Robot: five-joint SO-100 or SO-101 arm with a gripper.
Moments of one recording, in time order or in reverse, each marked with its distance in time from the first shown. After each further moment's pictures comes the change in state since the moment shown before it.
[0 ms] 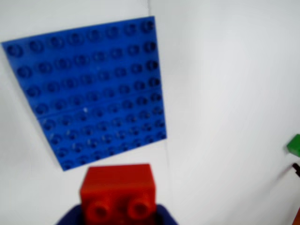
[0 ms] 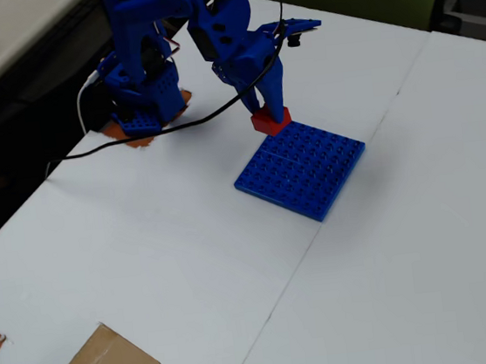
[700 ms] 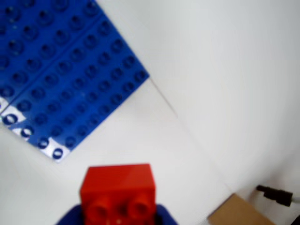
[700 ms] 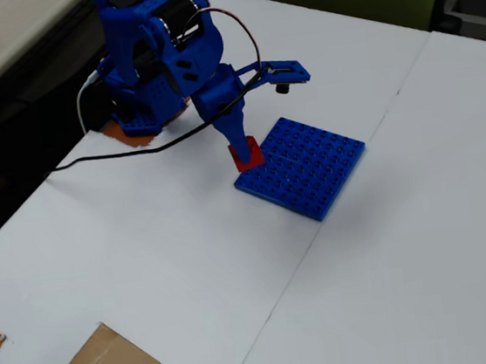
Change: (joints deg) arm 11.8 1.8 6.4 -6.2 15.6
